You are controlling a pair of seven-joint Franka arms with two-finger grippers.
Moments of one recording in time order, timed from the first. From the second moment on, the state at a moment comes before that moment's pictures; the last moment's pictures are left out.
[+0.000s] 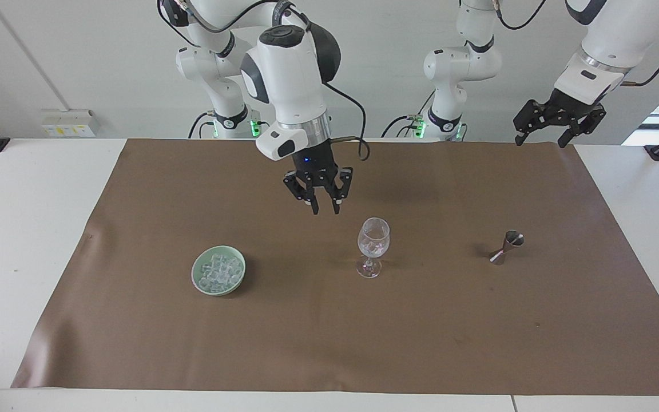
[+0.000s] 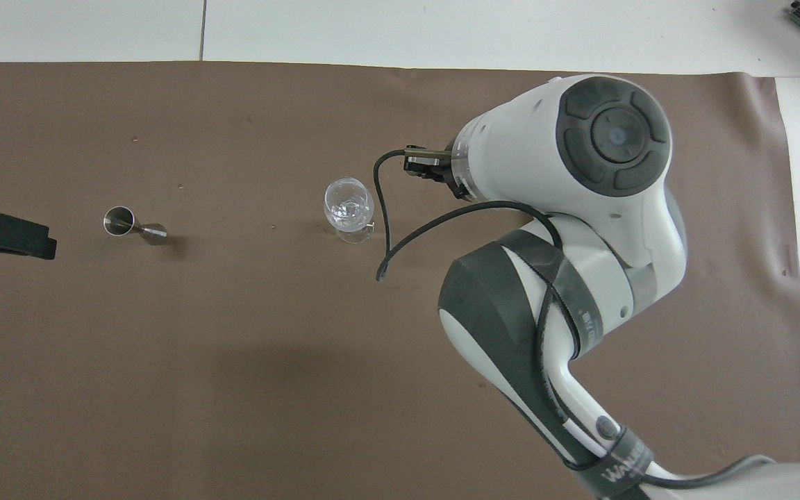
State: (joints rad) left arm 0.02 -0.07 -0.08 -1.57 -0.03 1.48 0.03; right arm 0.18 0.29 0.32 -1.46 -0.07 2.02 0.63
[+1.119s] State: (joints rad) left arm 0.02 -0.07 -0.08 -1.57 -0.03 1.48 0.03; right arm -0.20 0.04 0.30 -1.46 -0.04 1.49 0.07
